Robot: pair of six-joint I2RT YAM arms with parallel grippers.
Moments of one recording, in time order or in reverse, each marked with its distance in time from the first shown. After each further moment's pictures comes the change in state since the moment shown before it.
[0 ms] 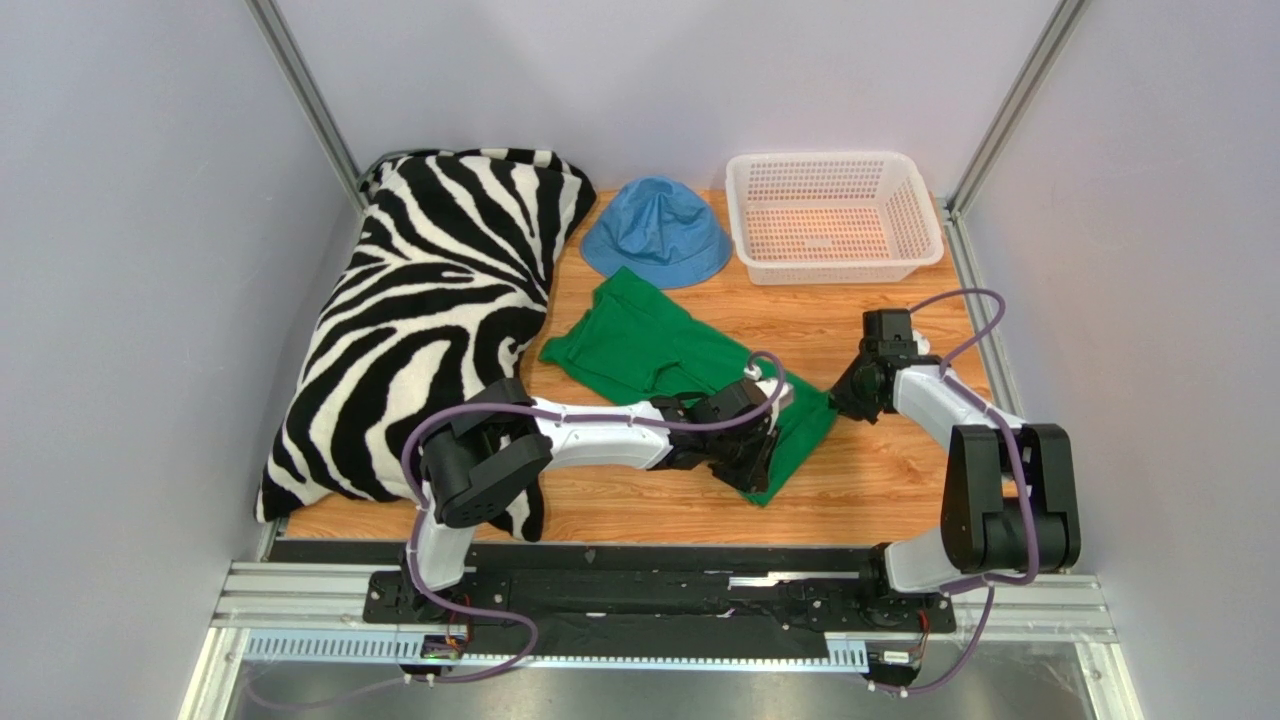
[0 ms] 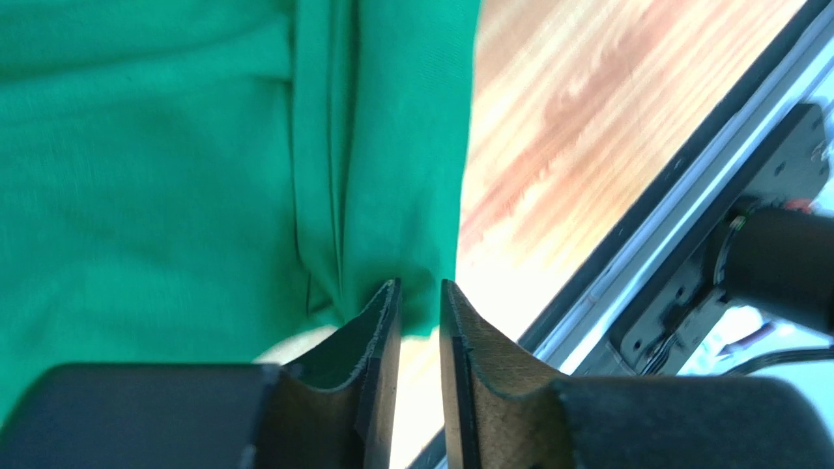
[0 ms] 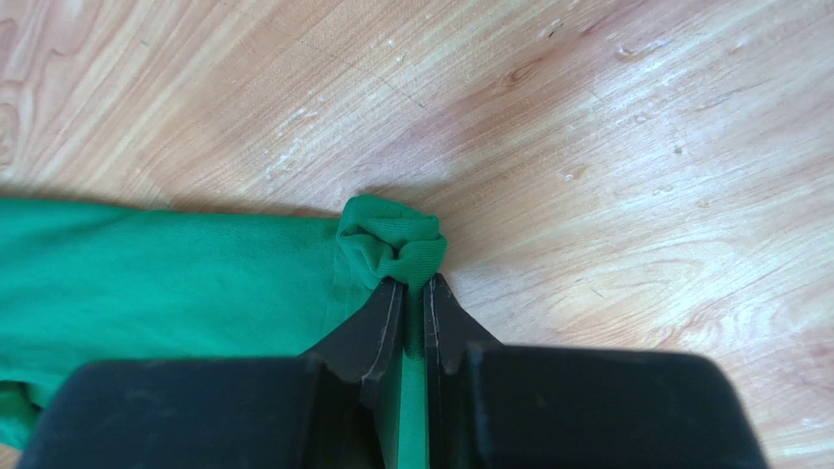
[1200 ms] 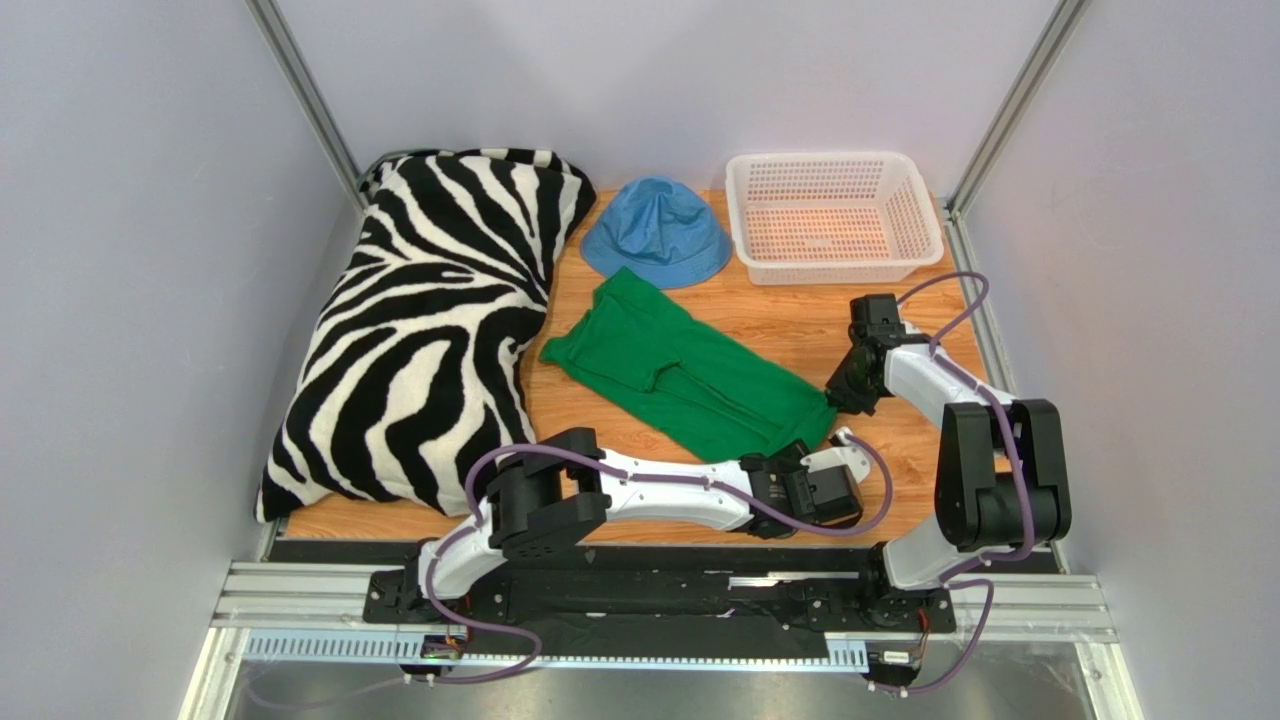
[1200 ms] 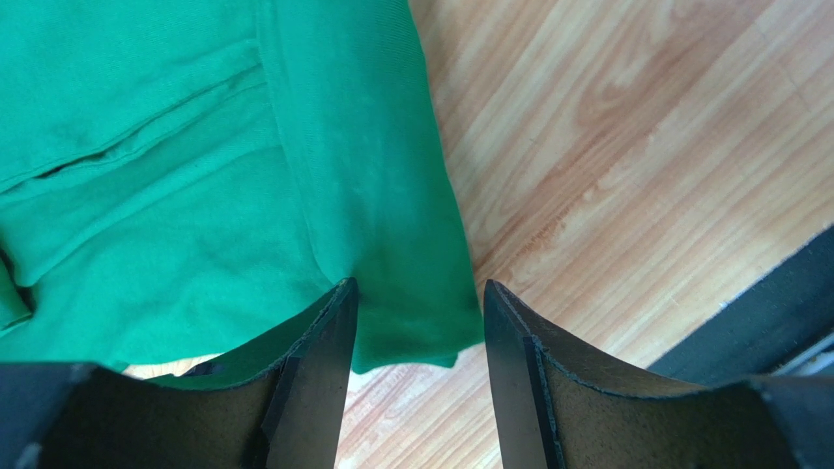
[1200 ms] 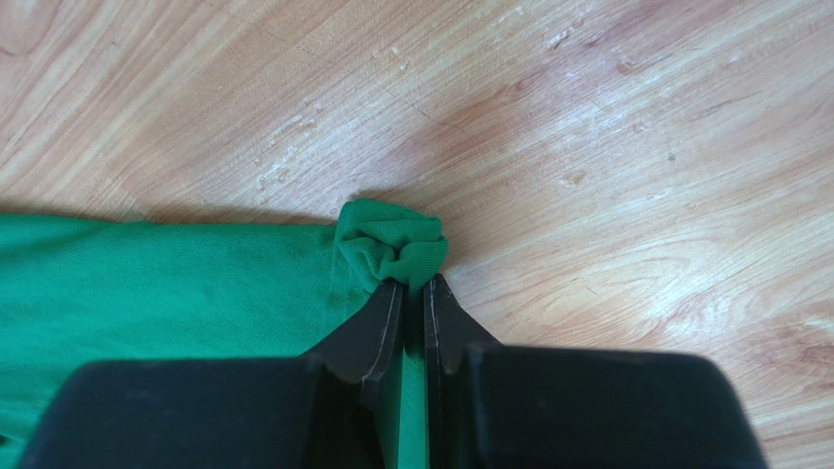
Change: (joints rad) left arm -0.283 0.230 0.428 -0.417 -0.675 0.339; right arm 0.036 0.093 0.121 -0.130 0.073 -0.018
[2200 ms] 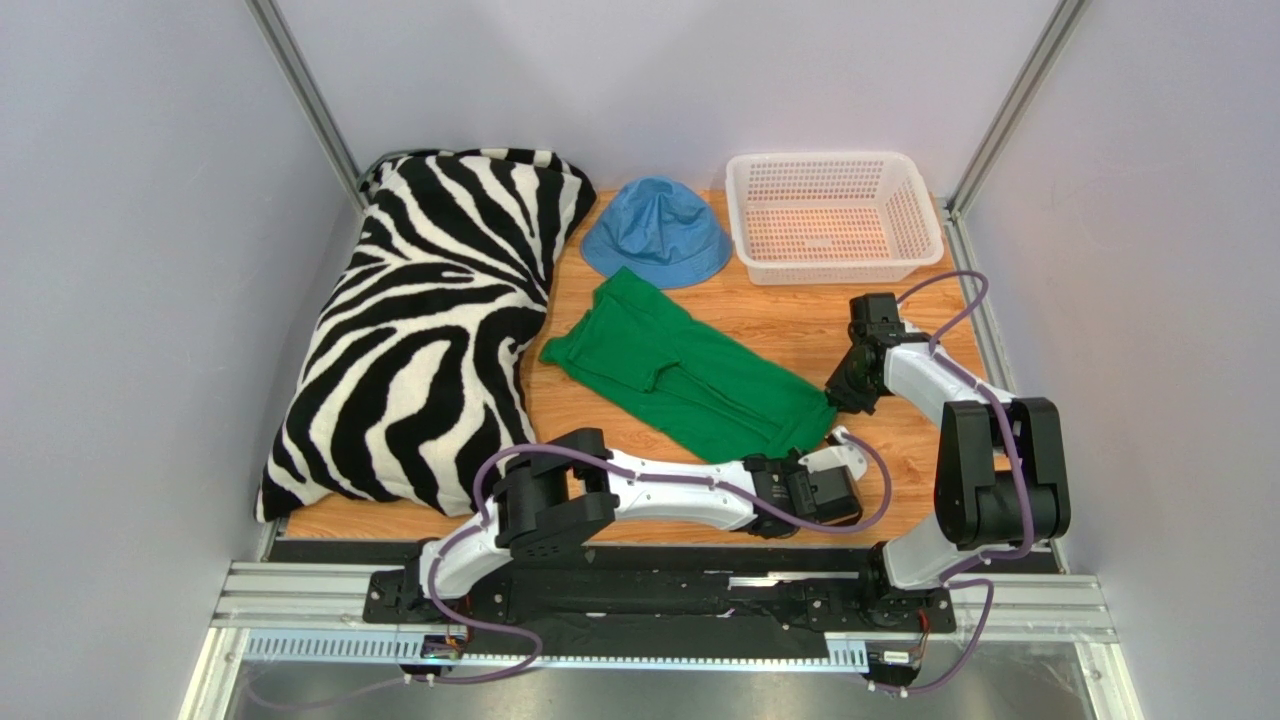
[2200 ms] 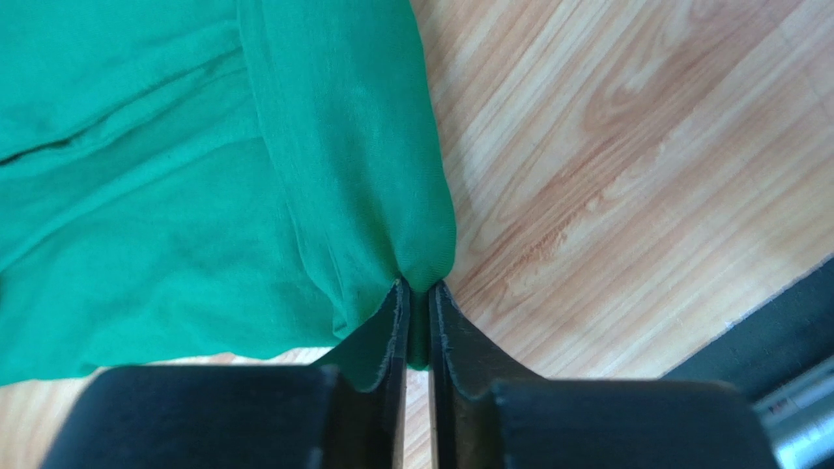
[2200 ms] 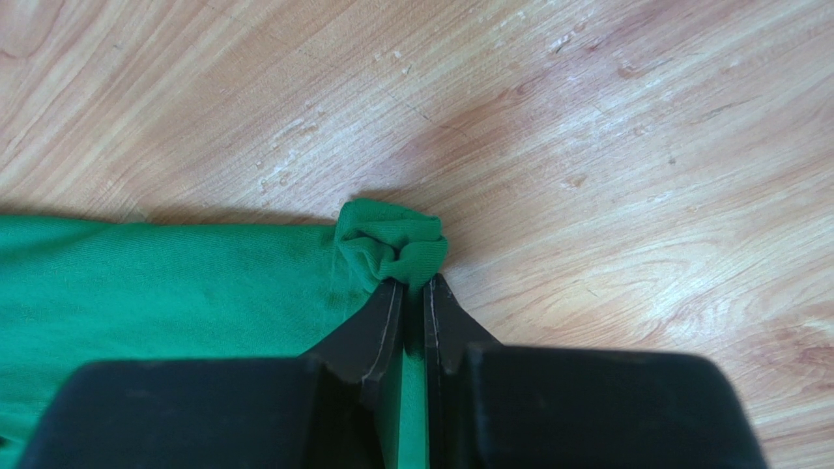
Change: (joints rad) left arm 0.012 0.039 0.020 -0.014 -0.006 -0.047; right arm 0.000 0.007 0.008 -0.004 0.002 -0.002
